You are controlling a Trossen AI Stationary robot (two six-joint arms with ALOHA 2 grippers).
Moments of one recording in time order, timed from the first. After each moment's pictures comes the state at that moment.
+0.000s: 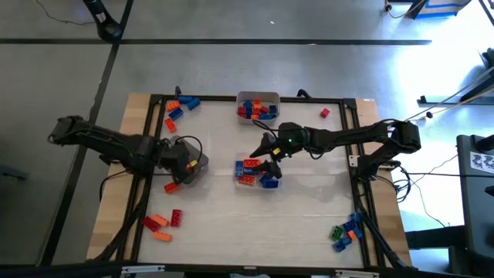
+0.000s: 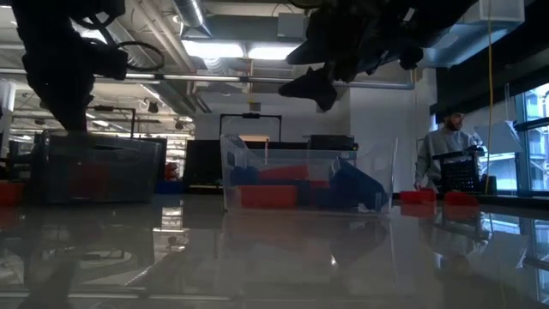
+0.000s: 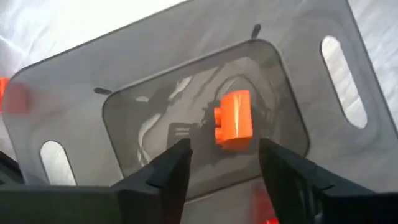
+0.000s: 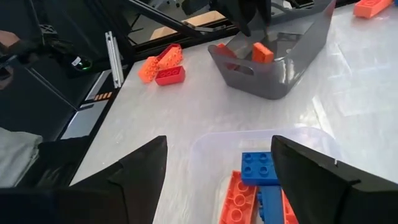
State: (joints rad) left arm -0.18 0.98 0.67 -1.01 -0.30 -0.72; right arm -0.12 1.55 0.90 0.23 -0.42 0.20
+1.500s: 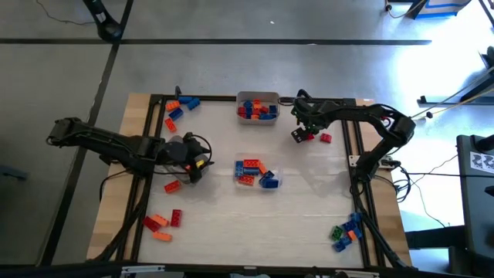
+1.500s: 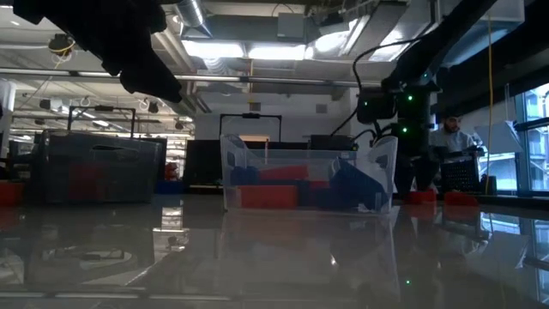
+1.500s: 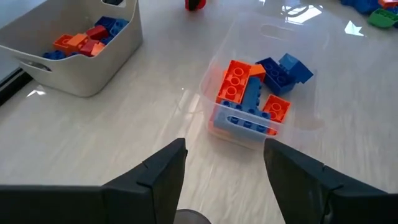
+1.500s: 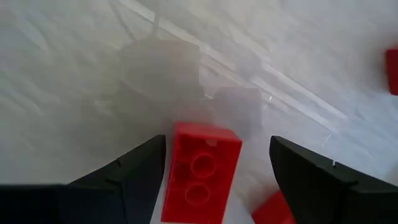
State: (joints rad) left arm -0.14 0.93 0.56 -0.25 -0.38 -0.28; right arm -0.64 1.63 0.90 -0.71 0.17 0.37
